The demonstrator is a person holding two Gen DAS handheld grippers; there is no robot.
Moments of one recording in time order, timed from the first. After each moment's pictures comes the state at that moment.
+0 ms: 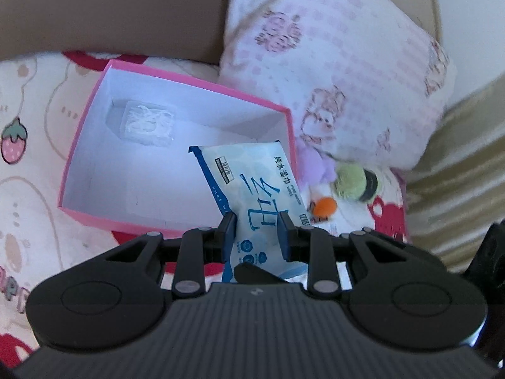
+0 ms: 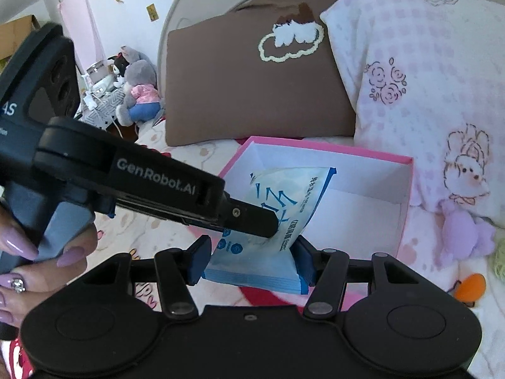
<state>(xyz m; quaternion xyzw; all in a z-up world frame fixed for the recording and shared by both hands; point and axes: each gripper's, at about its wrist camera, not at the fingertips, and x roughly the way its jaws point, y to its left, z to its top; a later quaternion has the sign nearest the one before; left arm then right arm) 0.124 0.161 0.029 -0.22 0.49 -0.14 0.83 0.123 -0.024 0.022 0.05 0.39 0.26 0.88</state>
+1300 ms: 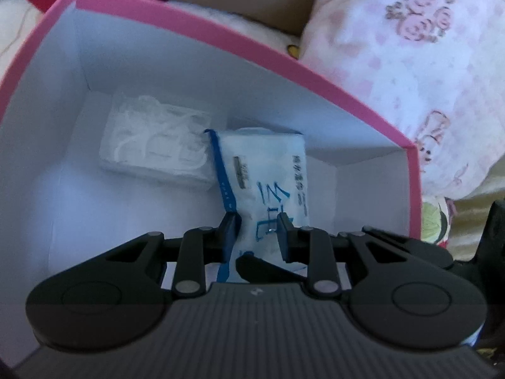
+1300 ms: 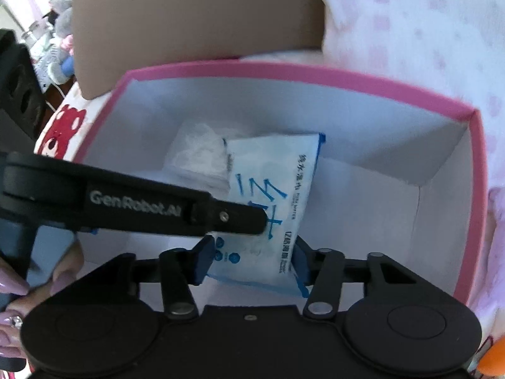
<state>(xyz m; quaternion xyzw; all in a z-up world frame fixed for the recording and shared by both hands) 0.275 0.178 -0.118 -0.26 0.56 -0.12 0.78 0.291 -0.012 -0.111 0.05 0.54 0.22 0.81</state>
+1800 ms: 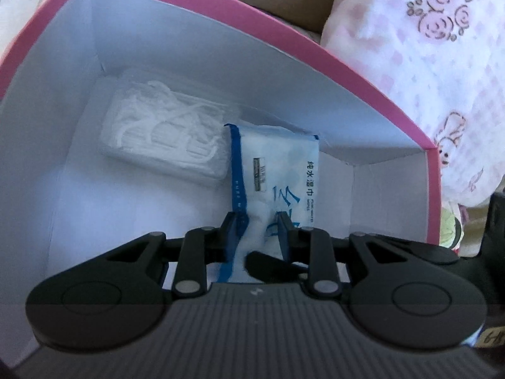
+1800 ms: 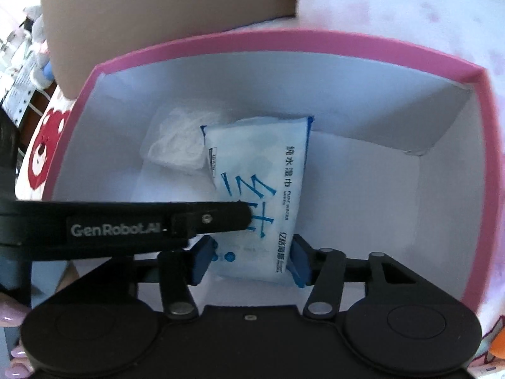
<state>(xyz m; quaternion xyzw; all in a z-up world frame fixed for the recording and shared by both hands) 0.267 0.173 -0.127 -0.26 0.56 -0.09 0.79 0.299 -0.022 -0.125 0.08 0.58 0.20 0.79</state>
